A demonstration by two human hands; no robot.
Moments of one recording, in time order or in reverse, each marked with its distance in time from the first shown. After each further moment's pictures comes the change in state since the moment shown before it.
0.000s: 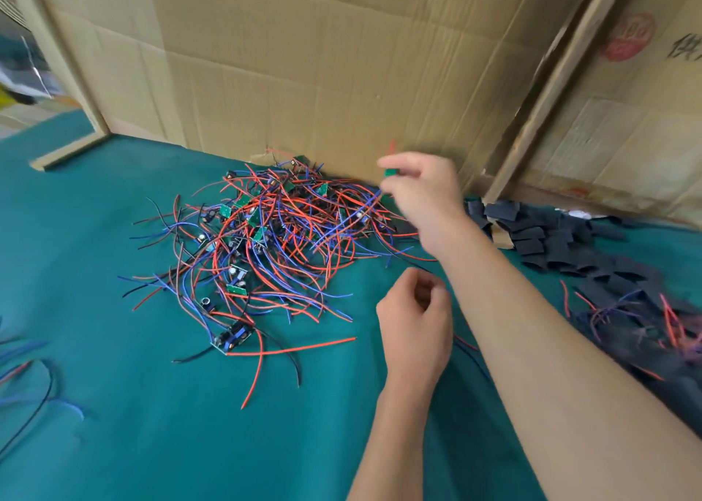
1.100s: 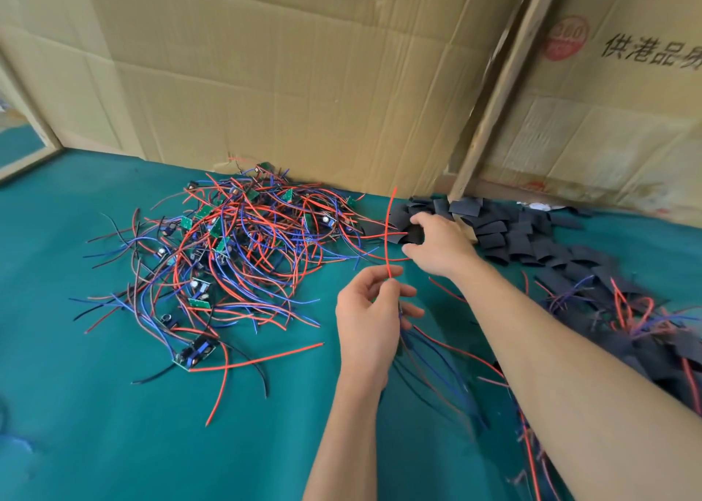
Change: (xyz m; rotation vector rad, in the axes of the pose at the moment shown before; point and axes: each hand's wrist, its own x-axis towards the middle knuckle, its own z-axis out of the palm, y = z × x) left_hand 0.007 -0.001 -0.004 -0.343 -0.102 -0.151; right_hand 0.021 0.109 -0.068 -0.811 -0.194 0.087
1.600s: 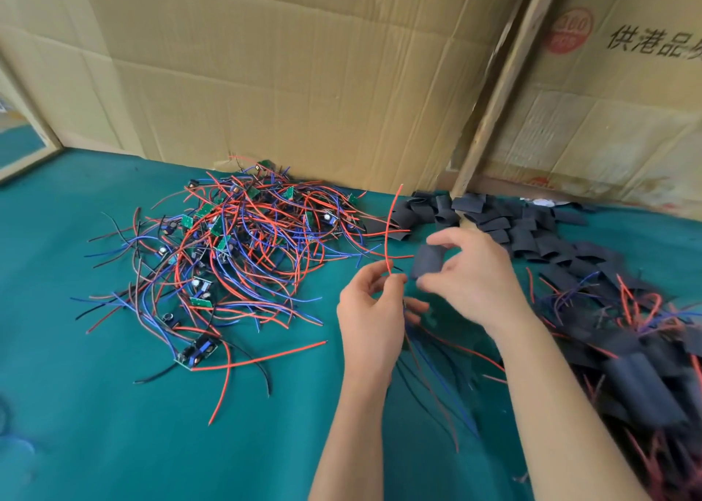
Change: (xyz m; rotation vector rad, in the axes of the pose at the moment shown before) left_hand 0.005 -0.006 0.001 0.032 0.037 0.021; right_hand -0.098 -0.007 -0.025 0.370 0.179 0.010
